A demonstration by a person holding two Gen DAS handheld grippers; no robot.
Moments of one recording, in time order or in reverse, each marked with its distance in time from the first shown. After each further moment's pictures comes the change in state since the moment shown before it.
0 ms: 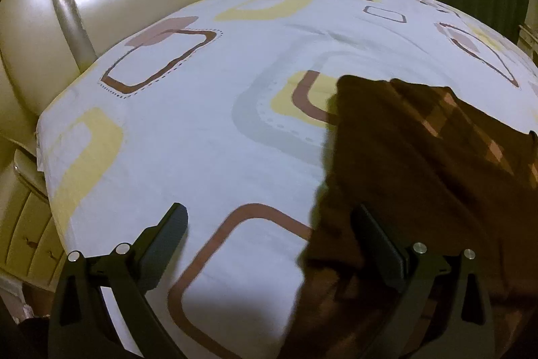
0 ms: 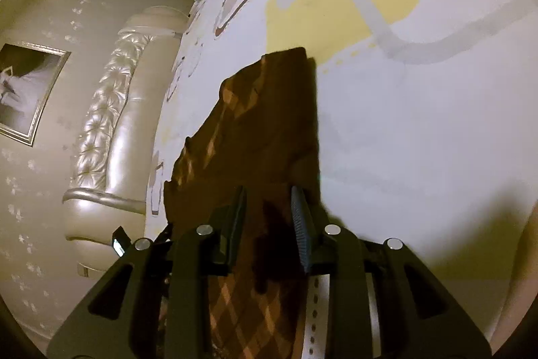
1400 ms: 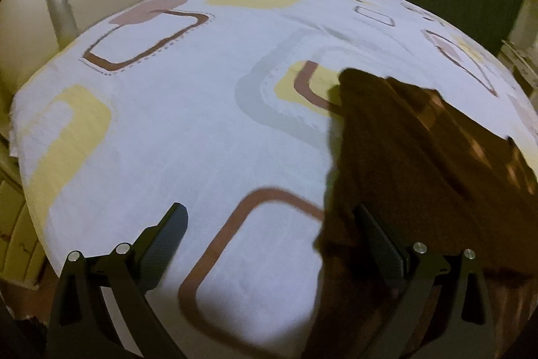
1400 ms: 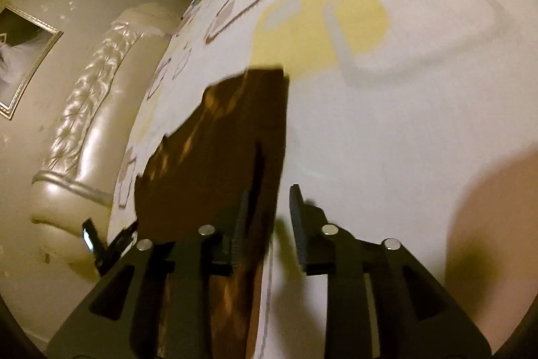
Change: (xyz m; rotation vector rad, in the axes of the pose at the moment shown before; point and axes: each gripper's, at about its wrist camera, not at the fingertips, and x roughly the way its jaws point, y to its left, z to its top) left arm -0.002 0.034 -0.010 -0.026 0.046 -0.197; right arm -0.042 -0.003 -0.026 -0.120 -0.064 -0.122
